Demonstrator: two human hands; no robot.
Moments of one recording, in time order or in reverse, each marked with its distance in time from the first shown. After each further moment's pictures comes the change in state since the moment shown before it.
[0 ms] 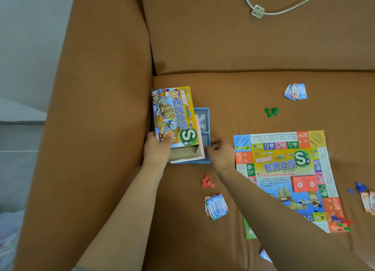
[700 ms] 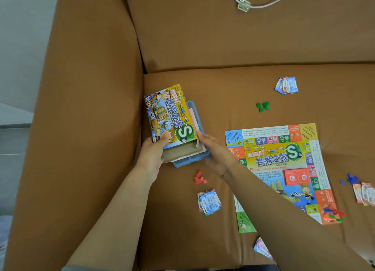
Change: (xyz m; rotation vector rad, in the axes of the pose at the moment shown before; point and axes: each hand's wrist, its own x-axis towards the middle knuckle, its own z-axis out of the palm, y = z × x) left_hand -0.013 -0.003 0.008 -0.359 -0.187 -0.240; right_hand 0.001 0.000 -0.015 0.869 -0.468 0.357
